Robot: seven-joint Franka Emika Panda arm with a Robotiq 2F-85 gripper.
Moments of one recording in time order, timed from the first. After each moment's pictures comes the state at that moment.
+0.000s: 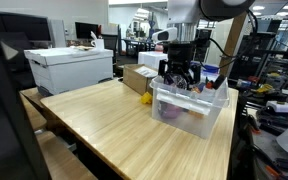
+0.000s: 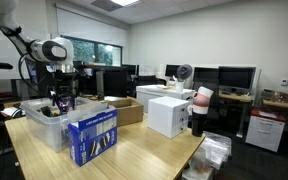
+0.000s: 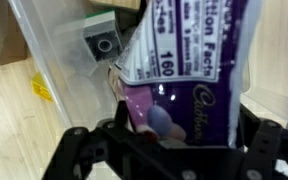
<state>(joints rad) 0.19 -0.01 0.15 -2.39 -0.03 2.28 -1.00</state>
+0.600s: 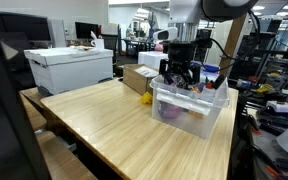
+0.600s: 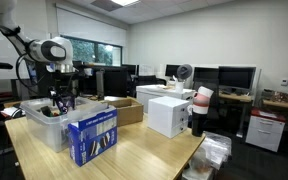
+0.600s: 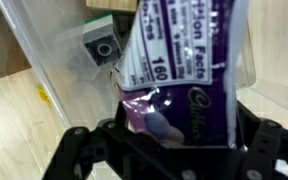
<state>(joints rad) 0.19 -0.02 0.14 -2.40 -0.03 2.31 -0.92</state>
